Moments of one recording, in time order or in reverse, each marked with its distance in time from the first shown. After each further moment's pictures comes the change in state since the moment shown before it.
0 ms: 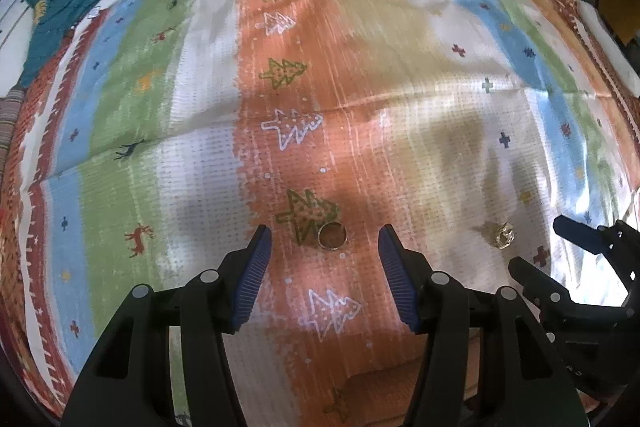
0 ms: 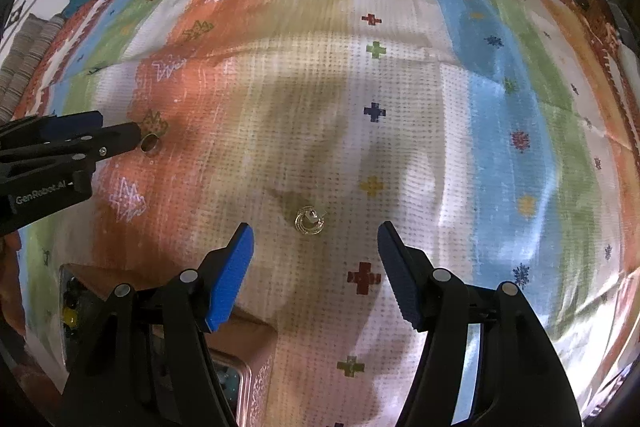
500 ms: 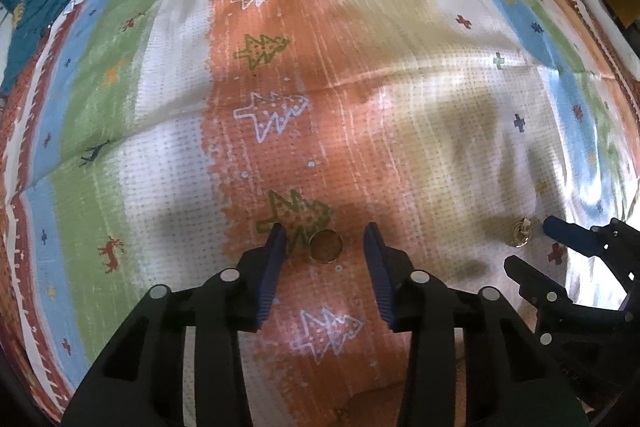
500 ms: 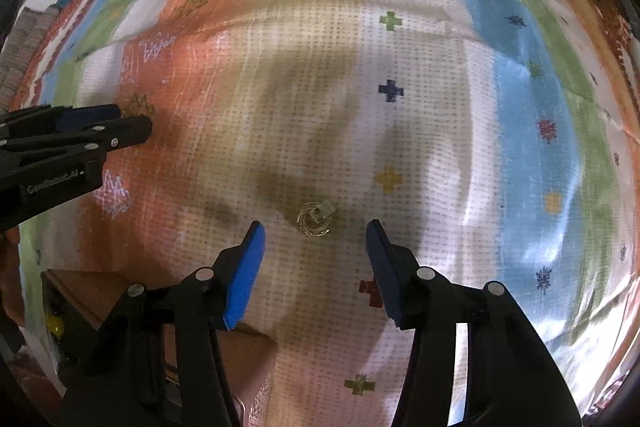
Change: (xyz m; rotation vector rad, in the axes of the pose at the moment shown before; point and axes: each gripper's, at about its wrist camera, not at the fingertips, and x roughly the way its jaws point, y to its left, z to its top) left arm 0.030 -0.005 0.005 0.040 0.072 -0.015; right arm 0.026 0.004 0.005 -0.010 0.065 0.013
